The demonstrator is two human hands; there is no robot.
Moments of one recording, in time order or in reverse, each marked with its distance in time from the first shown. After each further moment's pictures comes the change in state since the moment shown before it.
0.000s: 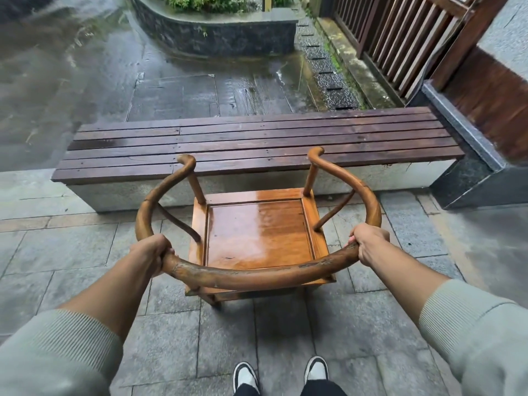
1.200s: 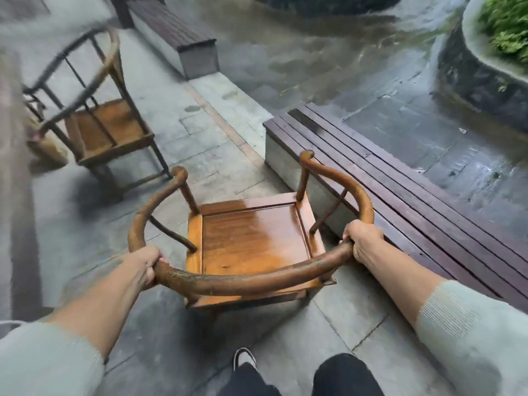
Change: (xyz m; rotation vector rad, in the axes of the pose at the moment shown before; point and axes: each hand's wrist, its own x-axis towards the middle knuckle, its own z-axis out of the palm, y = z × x) left_hand -0.071 -0.139 -0.026 -0.915 0.449 -0.252; right_hand -0.098 -0.124 0.273 -0.586 -0.787 -0.547
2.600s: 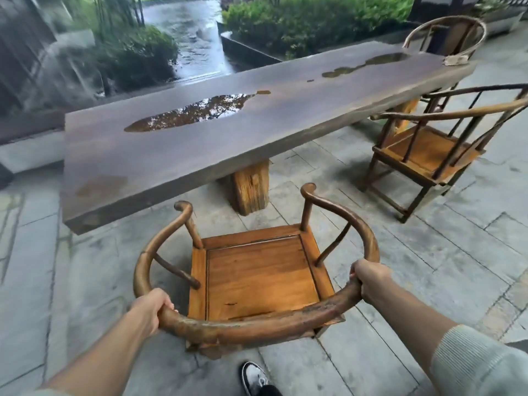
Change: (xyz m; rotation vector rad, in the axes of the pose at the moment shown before) left_hand -0.224 -0.195 0.301 -1.242 0.970 -0.546; right_hand 0.047 -0.175 0.227 -0.952 -1.237 -0.543
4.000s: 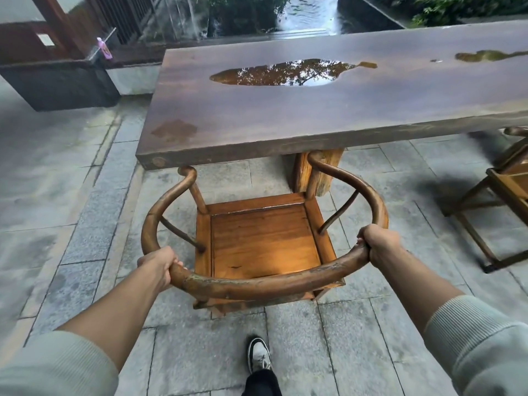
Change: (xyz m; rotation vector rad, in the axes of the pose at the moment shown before) left_hand 0.023 0.008 -0.028 -0.402 0.342 -0.164; right_hand 0.040 -0.098 0.176 -0.379 -0.241 -0.199
